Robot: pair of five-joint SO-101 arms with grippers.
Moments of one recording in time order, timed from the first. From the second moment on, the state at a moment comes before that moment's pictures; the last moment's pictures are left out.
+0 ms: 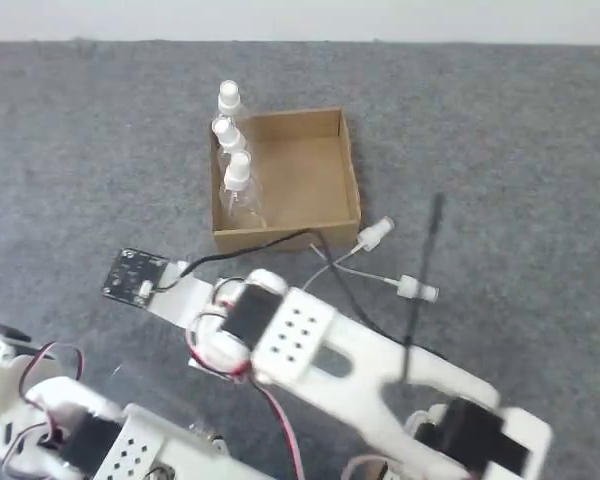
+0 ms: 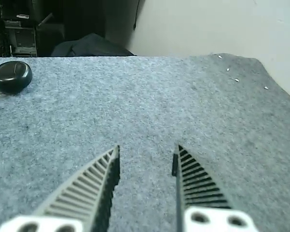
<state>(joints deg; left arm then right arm) -69.8 -103.3 90.6 47.3 16.5 -65.9 -10.5 15.1 73.3 8.7</state>
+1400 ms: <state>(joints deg) -69.8 -103.3 93.8 44.4 16.5 -59.3 -28.9 37.7 52.2 8.7</state>
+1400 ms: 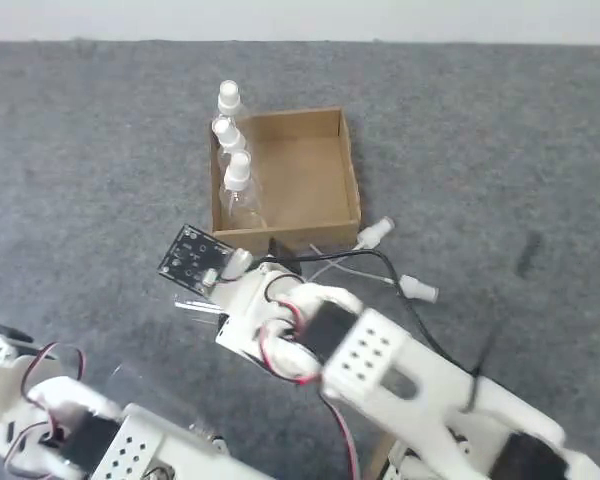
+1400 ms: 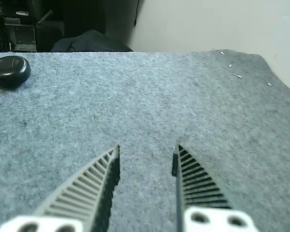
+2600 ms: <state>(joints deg) -69.8 -103.3 93.8 44.2 16.5 -59.3 8.8 18.8 54.2 17.7</state>
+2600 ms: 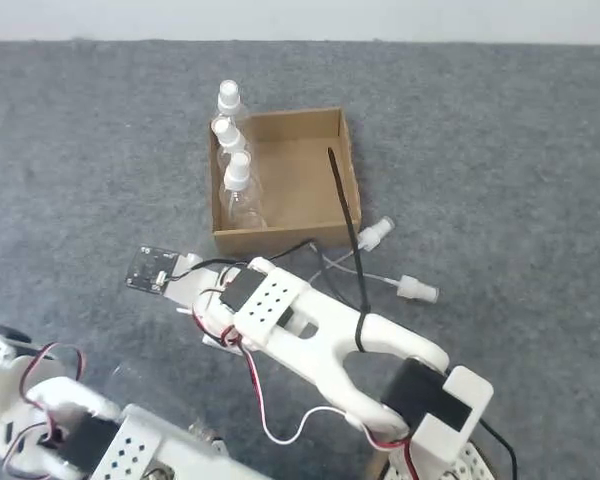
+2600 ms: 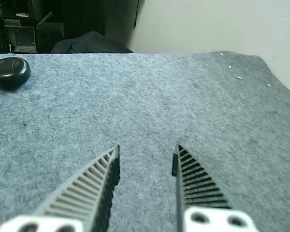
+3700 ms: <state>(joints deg) -69.8 -103.3 80.2 80.2 -21.4 -54.9 -28.2 18.6 82.2 17.7</state>
